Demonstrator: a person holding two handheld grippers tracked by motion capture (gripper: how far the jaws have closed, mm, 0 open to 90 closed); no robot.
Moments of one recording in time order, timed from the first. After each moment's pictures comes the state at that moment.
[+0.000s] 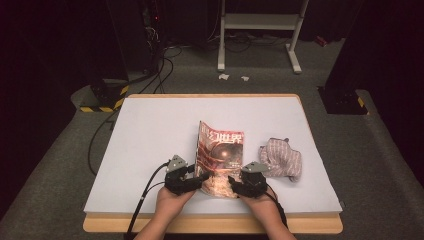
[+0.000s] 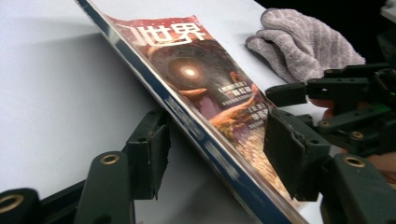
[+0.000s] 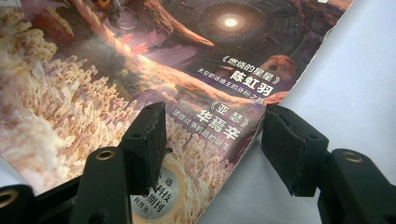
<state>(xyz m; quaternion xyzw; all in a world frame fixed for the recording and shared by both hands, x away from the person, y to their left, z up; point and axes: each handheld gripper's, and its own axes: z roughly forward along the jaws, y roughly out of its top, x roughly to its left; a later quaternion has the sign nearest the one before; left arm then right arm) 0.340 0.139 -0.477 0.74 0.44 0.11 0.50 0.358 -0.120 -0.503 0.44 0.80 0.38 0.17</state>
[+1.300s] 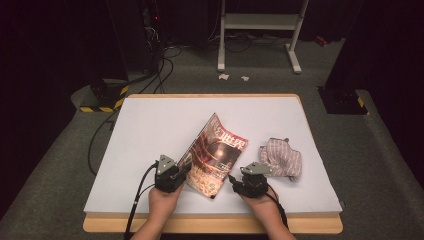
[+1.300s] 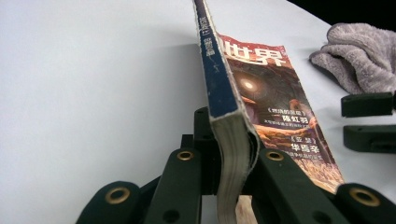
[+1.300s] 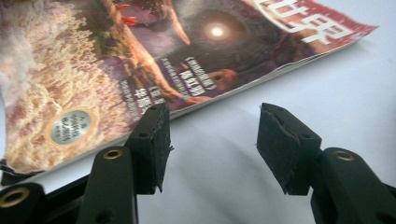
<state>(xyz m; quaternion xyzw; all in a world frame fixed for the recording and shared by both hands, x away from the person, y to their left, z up) 0.343 0.165 -0.476 0.71 0.48 0.21 0.47 0.355 -0.123 -0.500 0.41 0.80 0.40 0.19</state>
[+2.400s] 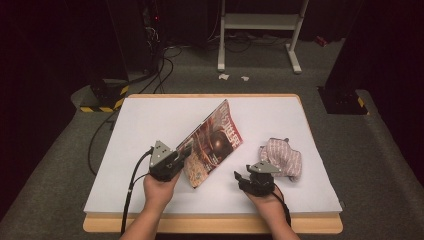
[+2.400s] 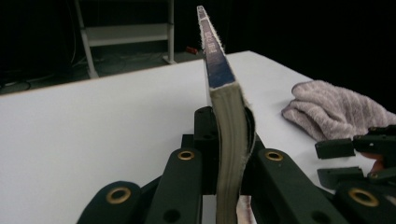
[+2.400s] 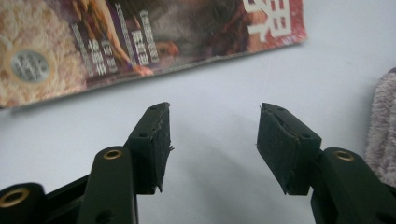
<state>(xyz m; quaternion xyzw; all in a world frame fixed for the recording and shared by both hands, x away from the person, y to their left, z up) 0.347 0.167 -0.417 0.70 0.41 0.25 0.53 0.357 -0.140 -0.497 0.43 0.77 0.42 0.19</state>
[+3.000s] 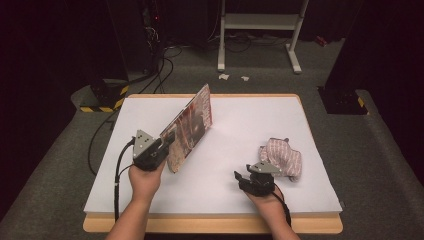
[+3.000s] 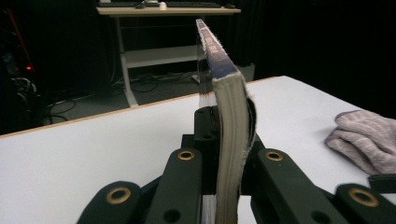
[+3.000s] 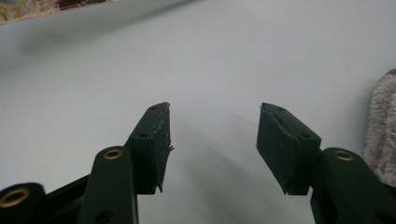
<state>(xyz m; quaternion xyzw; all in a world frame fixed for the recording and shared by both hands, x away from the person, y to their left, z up) 0.358 0.205 -0.393 0.66 0.43 0.32 0.53 0.357 -0.141 -0.497 0.43 0.77 0.42 0.19</state>
